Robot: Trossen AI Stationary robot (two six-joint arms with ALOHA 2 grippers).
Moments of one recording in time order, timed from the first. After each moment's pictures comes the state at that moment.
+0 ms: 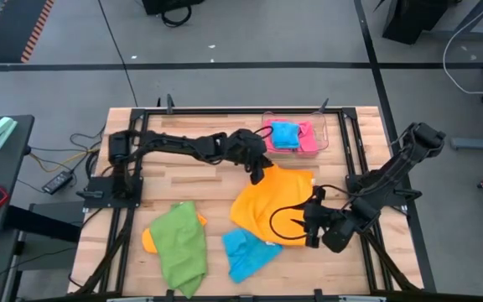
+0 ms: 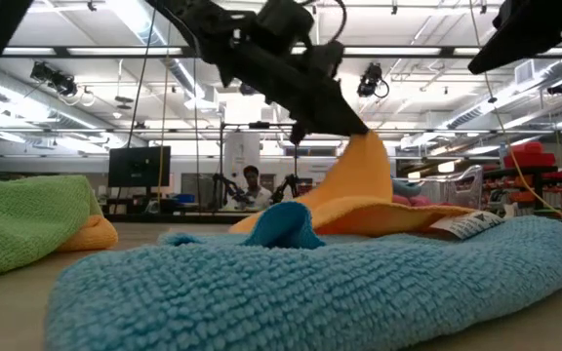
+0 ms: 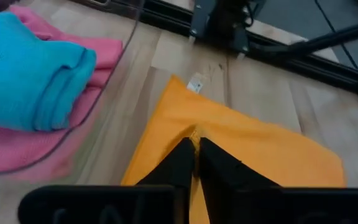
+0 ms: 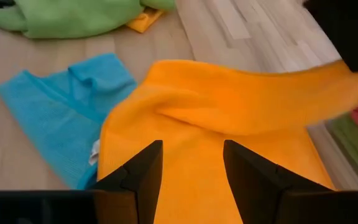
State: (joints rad) left arm 0.17 1.94 1.32 0.10 0.16 -0.21; right arm 0.77 1.32 0.86 -0.56 0.77 0.73
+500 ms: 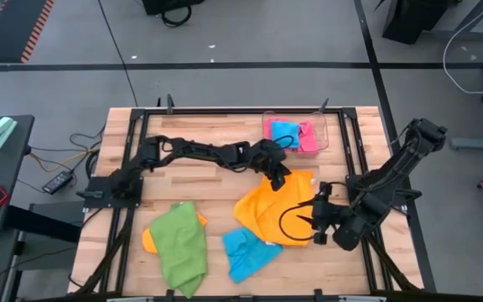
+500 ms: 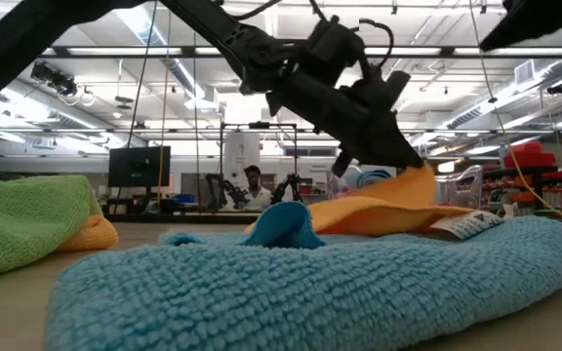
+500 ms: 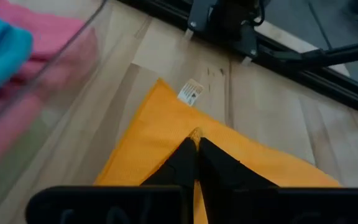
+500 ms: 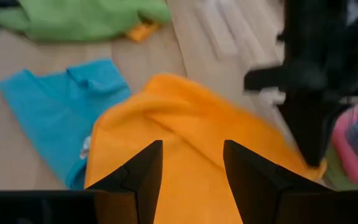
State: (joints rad) left arm 0.12 2.24 1.61 0.11 0.14 -0.33; right arm 0.81 1.22 0.86 -0.65 0.83 0.68
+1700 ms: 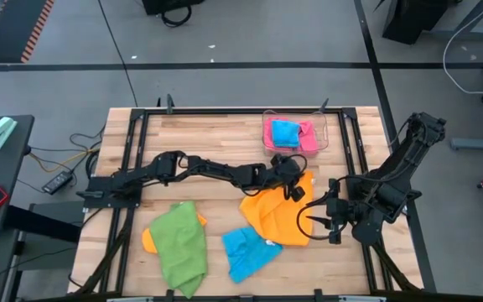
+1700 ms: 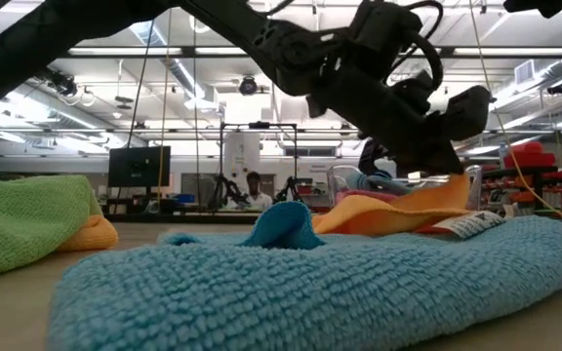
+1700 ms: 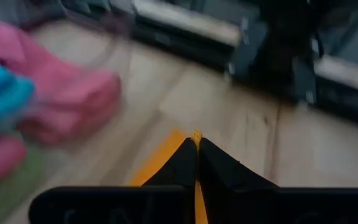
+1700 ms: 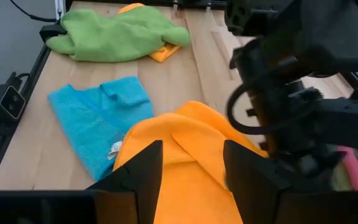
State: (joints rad) left arm -0.01 2.45 1.87 0.16 -0.36 -0.33; right arm 0.90 1.09 0.86 -0.69 0.84 0.66
